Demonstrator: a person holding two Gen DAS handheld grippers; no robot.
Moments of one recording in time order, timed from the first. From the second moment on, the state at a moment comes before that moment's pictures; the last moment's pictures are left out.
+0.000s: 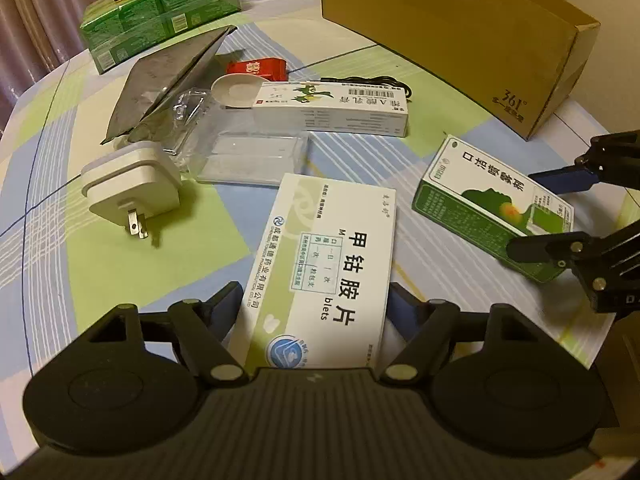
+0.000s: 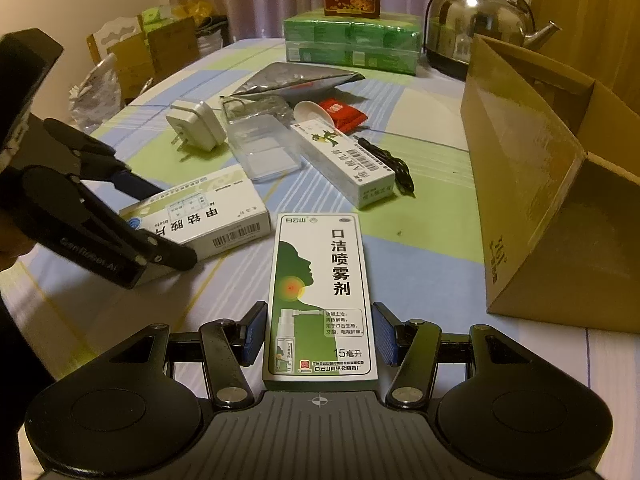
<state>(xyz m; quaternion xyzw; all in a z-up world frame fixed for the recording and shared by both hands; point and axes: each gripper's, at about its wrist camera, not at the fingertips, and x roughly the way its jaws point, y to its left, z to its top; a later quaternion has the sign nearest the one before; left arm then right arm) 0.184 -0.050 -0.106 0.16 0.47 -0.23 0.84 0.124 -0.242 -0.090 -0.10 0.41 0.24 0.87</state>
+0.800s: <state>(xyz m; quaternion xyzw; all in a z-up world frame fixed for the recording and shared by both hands) 0.174 -0.054 -0.108 0.14 0.46 -0.22 0.85 0.137 -0.231 -0.102 -0.10 0.42 0.22 0.87</state>
